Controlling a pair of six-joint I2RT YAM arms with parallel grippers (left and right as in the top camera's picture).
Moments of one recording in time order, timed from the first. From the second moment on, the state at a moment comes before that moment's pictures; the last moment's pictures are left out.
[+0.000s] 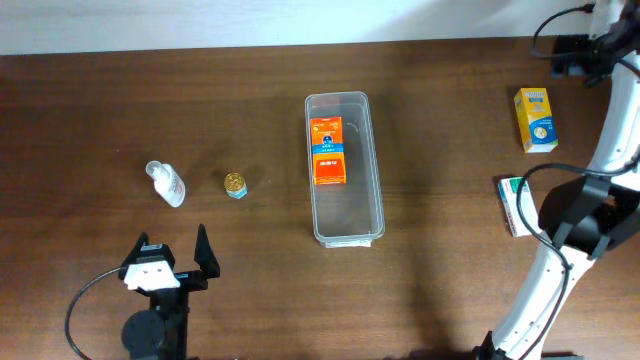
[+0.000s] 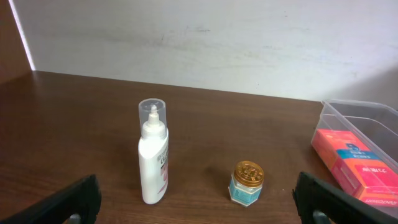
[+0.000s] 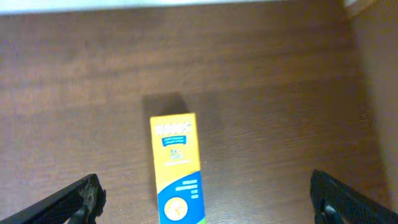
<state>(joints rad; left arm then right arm) 0.14 0.01 0.01 -0.07 0.07 -0.10 -0.41 2.43 2.65 -1.22 -0.05 -0.31</state>
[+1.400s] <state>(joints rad) 0.14 0.01 0.01 -0.07 0.07 -0.10 -0.43 2.45 2.24 -1.06 -0.12 -0.40</state>
